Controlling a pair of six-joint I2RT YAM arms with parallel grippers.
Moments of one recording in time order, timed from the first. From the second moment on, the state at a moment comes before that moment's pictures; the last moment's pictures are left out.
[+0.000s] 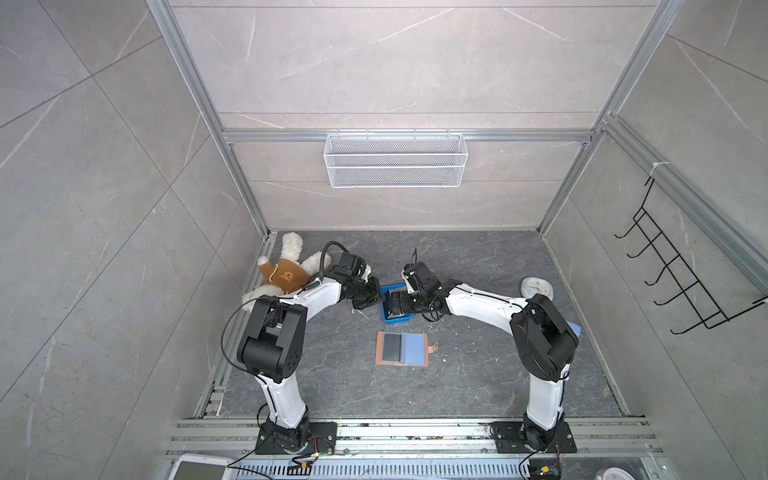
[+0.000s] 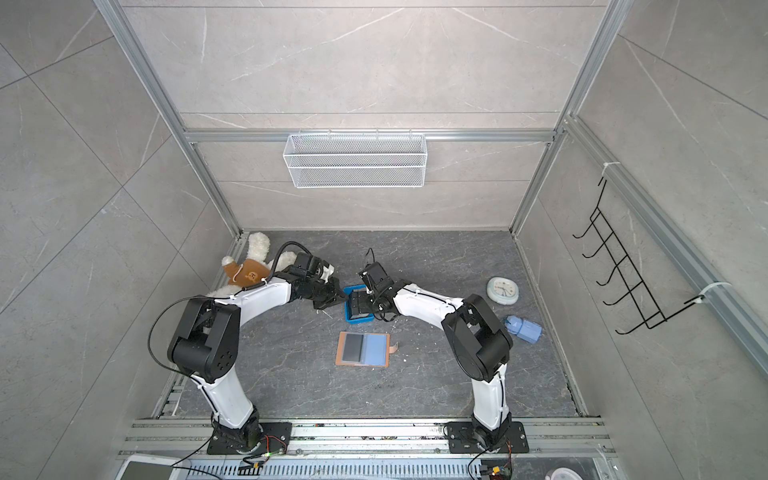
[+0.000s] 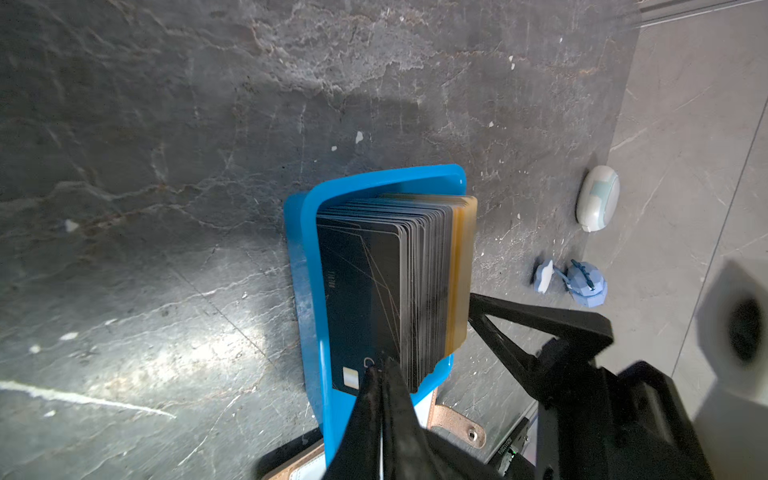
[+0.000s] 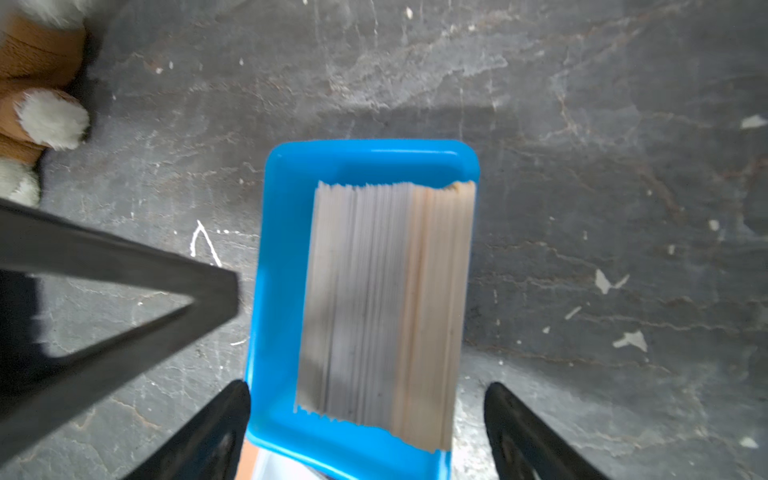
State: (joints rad) left arm -0.37 1.82 1.17 -0.37 0.54 -0.66; right arm 0.72 1.94 1.35 -0.36 -0.05 0.52
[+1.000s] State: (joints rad) left arm -0.37 1.91 1.23 -0.42 0.54 -0.65; right arm 0.73 2.02 1.41 -0.42 0.04 0.56
